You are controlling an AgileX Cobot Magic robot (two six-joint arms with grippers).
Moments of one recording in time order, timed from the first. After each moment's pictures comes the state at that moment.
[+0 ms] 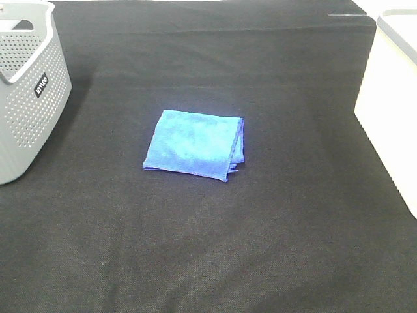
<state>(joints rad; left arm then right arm) 0.04 -0.01 -0.50 0.05 1.05 0.10 -0.01 0.00 -0.46 0.01 1.10 -0.03</state>
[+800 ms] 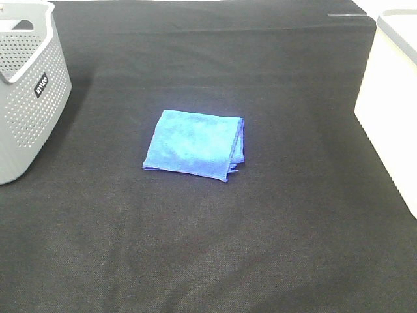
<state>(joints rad) 0.04 -0.01 -0.50 0.05 1.05 0.10 -0.01 0.00 -0.46 0.01 1.10 -0.03</state>
